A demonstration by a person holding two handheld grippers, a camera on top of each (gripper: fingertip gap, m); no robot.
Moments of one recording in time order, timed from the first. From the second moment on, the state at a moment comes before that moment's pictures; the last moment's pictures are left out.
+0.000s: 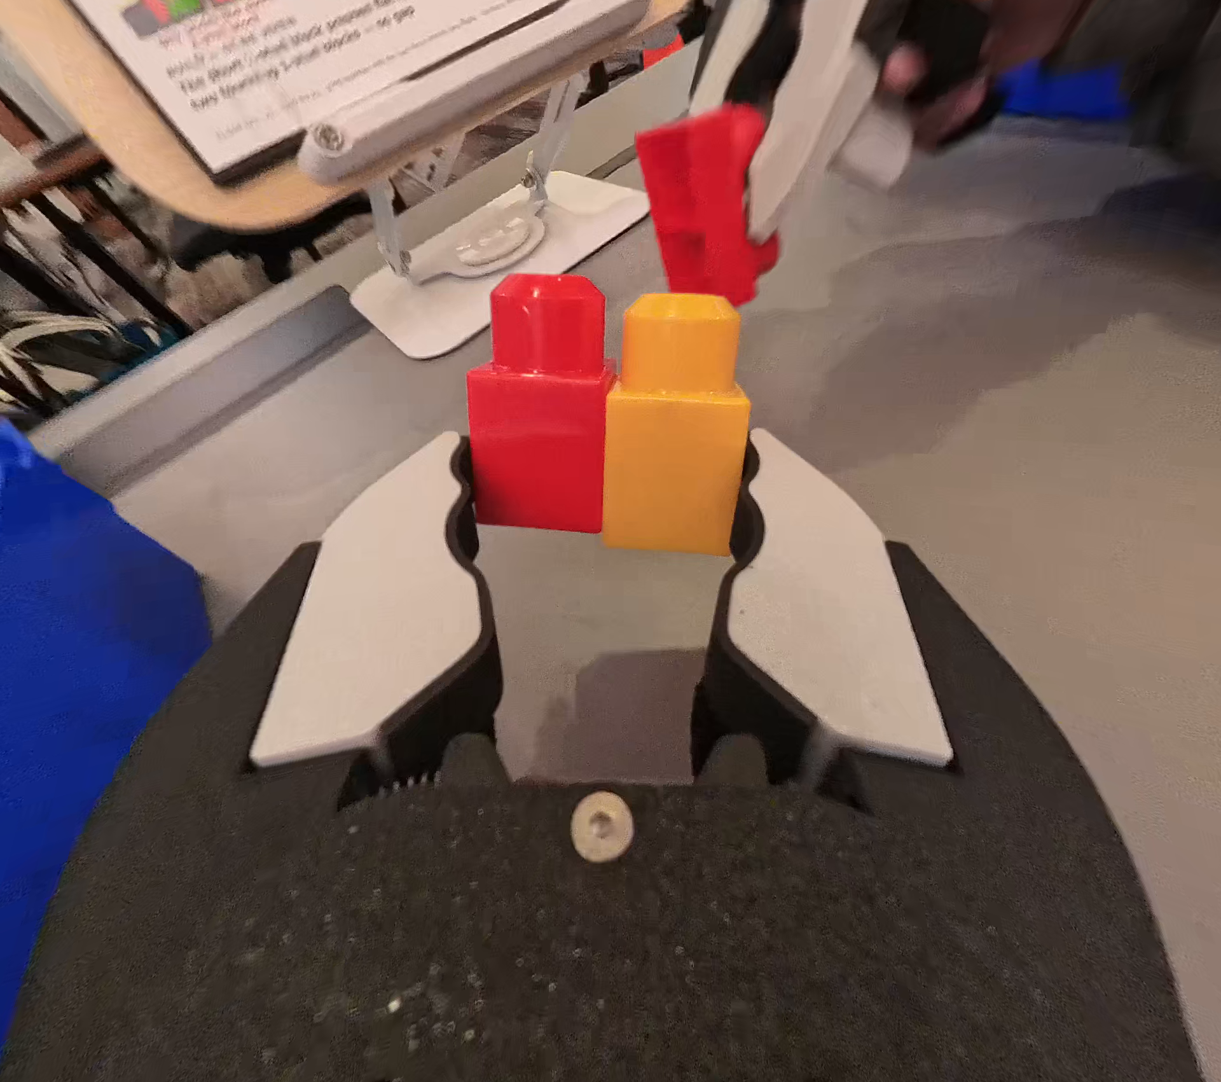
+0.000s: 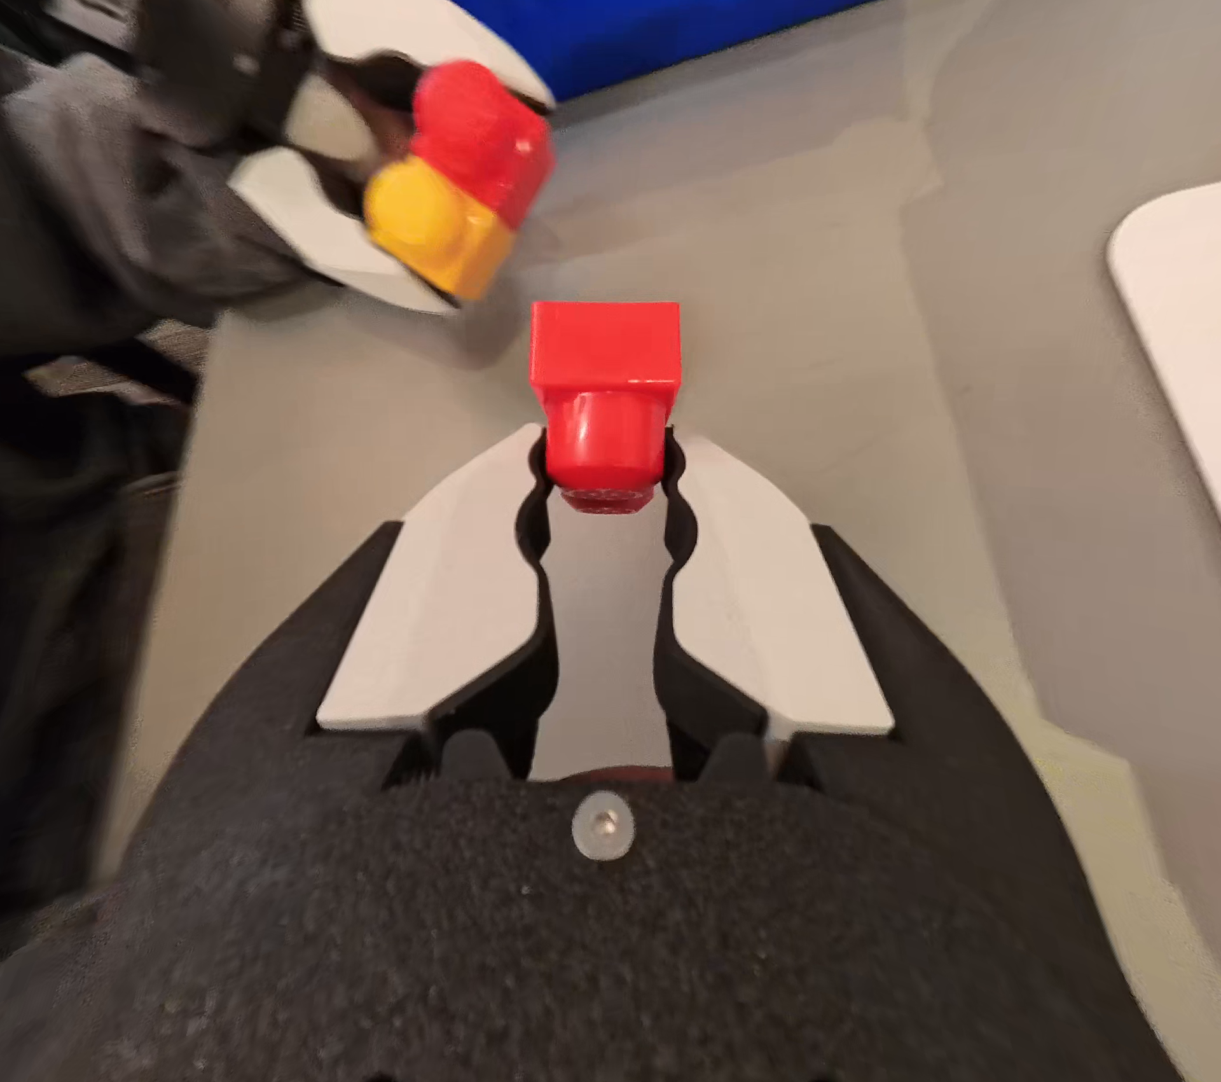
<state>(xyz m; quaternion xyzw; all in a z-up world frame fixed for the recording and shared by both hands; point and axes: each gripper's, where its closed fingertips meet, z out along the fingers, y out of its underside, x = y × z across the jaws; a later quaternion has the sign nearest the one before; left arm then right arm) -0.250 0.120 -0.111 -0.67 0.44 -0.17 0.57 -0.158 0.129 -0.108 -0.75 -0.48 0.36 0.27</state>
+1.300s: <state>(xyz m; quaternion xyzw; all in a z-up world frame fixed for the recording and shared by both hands) -0.158 0.081 -0.091 -0.41 0.68 0.14 0.59 -0.134 0.045 -0.090 -0.81 -0.47 0.33 0.15</state>
